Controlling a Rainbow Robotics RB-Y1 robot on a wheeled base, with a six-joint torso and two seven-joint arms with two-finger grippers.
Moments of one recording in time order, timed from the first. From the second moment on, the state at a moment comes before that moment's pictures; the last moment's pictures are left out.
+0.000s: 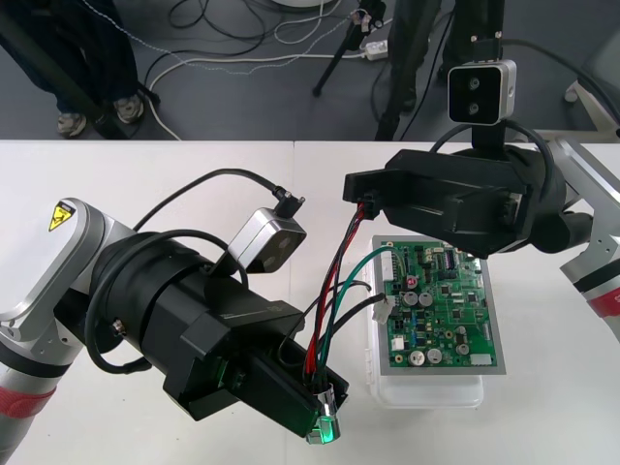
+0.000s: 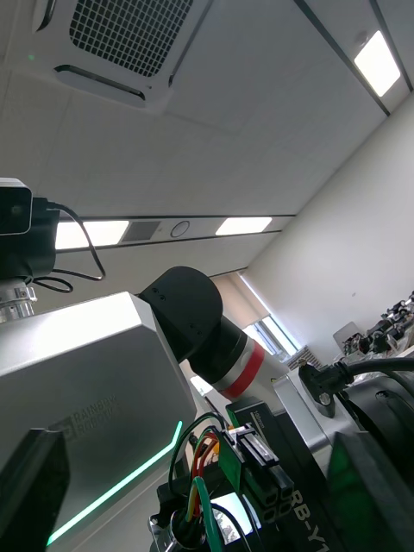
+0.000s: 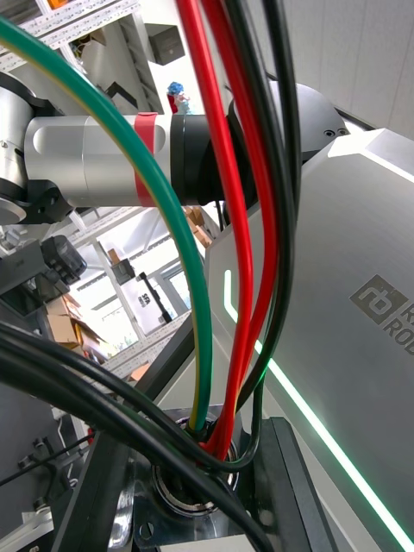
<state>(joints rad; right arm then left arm) -0.55 -0.56 0.38 -1.51 0.40 -1.56 -0.66 -0.28 0.47 -0.34 -1.95 -0.87 -1.54 1.21</state>
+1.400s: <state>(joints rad) -0.54 -0.56 0.38 -1.51 0.38 -1.56 -0.66 -0.28 0.46 -0.34 -1.95 -0.87 -1.54 1.21</state>
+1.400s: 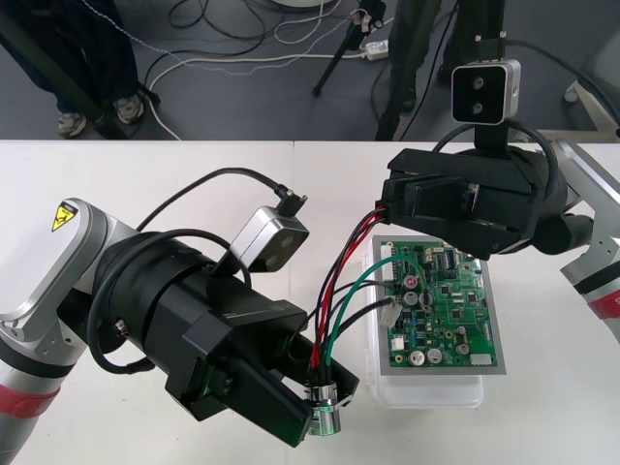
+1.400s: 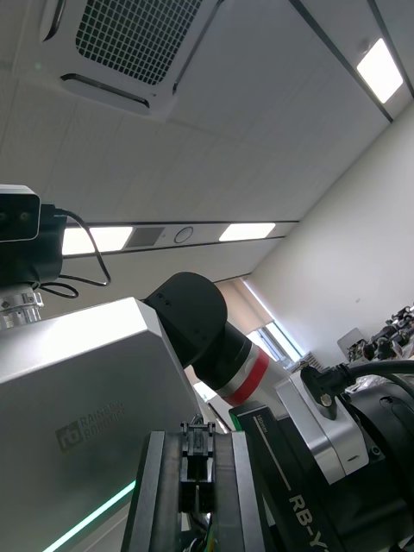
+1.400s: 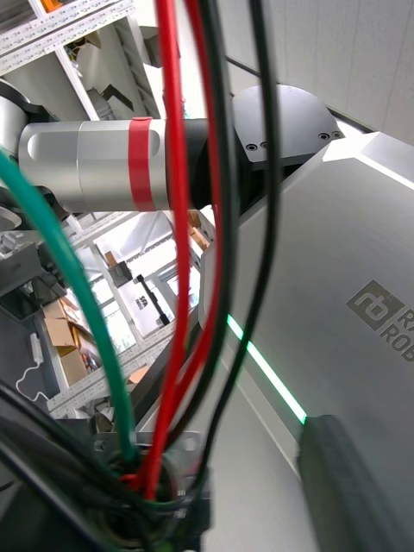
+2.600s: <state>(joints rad) -0.33 -0.73 0.20 -1.60 0.38 -1.56 -0.66 -0.29 0.48 -0.02 -1.95 -1.06 -1.53 1.20</state>
